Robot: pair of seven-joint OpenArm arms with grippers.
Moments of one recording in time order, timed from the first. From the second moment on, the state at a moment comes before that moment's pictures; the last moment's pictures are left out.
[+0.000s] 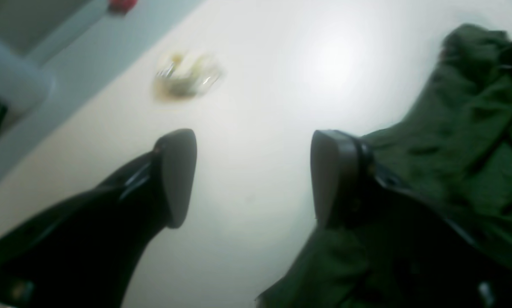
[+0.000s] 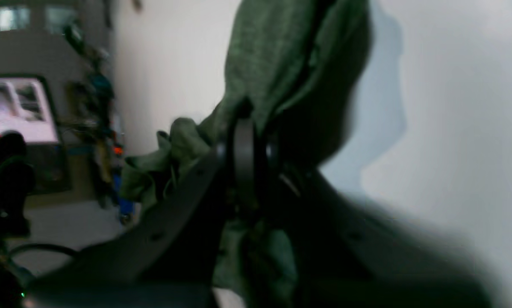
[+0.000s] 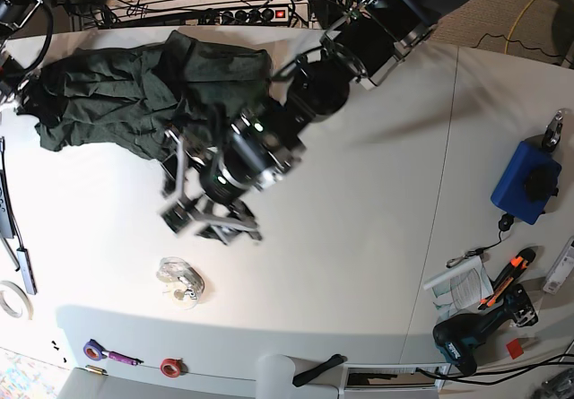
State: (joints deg) left arm -19.3 10.2 41.4 93.7 0.1 -6.9 51.6; right arm 0.3 42.1 45.3 39.7 81.0 39.6 -78.0
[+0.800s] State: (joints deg) left arm -11.8 -2.6 26.9 95.7 -7.9 -8.1 53.6; right arm -19.3 13.8 45.0 124.0 76.2 40.0 -78.2
